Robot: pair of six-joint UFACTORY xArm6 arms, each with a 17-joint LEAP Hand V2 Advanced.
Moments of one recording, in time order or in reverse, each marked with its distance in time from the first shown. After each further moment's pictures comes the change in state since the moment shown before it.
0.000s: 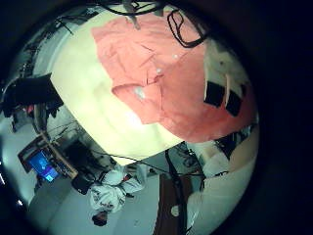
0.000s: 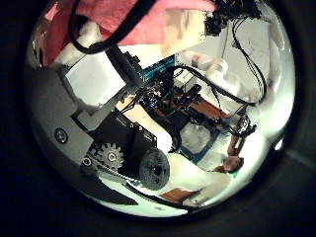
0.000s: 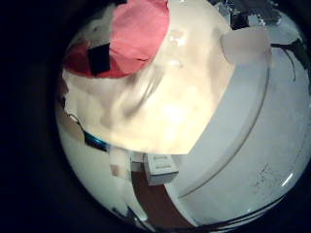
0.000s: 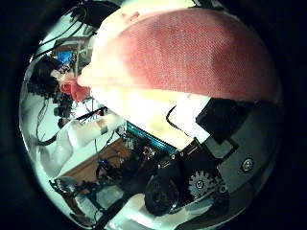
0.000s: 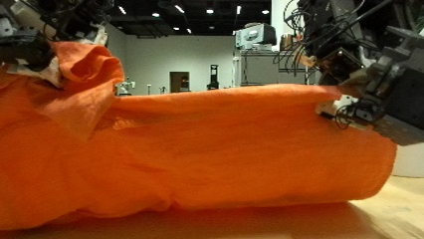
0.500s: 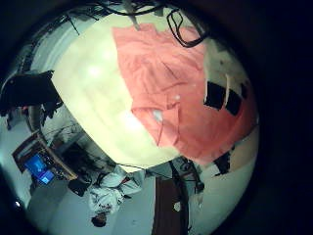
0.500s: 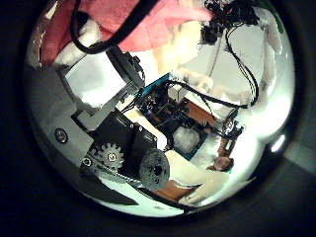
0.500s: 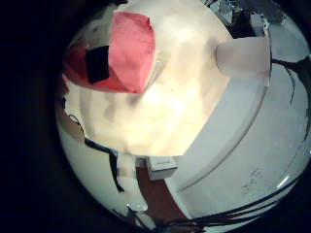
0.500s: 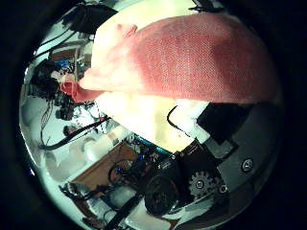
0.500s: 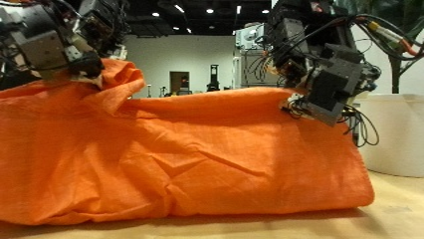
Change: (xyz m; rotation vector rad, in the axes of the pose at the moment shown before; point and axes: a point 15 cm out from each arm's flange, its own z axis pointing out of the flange) left arm -0.079 -0.095 -0.054 0.047 0.068 -0.080; right arm 0.021 -0.113 -0.011 -0.082 -0.019 0.035
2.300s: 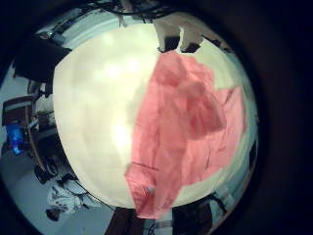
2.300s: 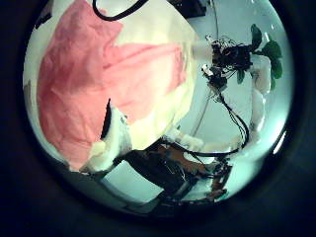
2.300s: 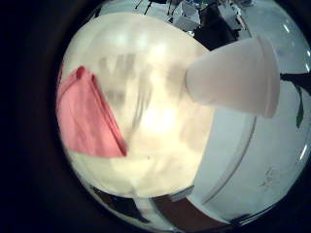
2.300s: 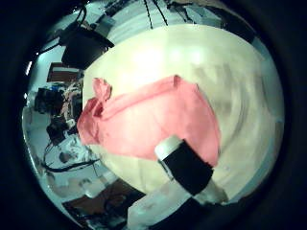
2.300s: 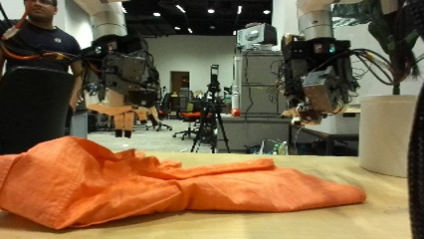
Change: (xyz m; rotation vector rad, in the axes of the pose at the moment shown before) left arm 0.011 -0.144 0.020 0.264 0.154 -0.221; right arm 0.100 -0.082 -0.002 0.195 0.042 0.163
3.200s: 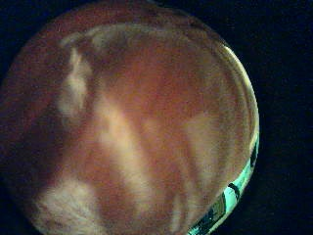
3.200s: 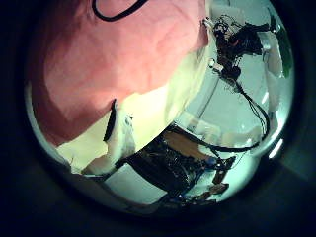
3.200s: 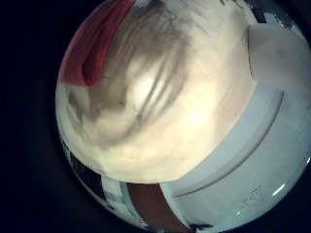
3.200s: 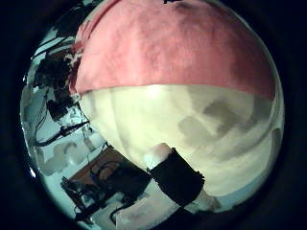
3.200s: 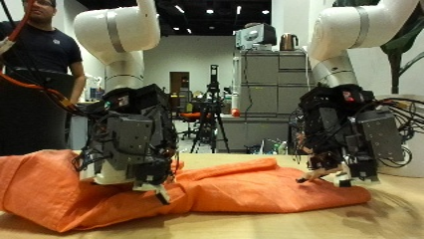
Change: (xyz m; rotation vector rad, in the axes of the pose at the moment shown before) left arm -0.005 0.051 0.143 -0.127 -0.060 0.068; right arm -0.001 0.083 0.125 -0.226 -0.029 -0.187
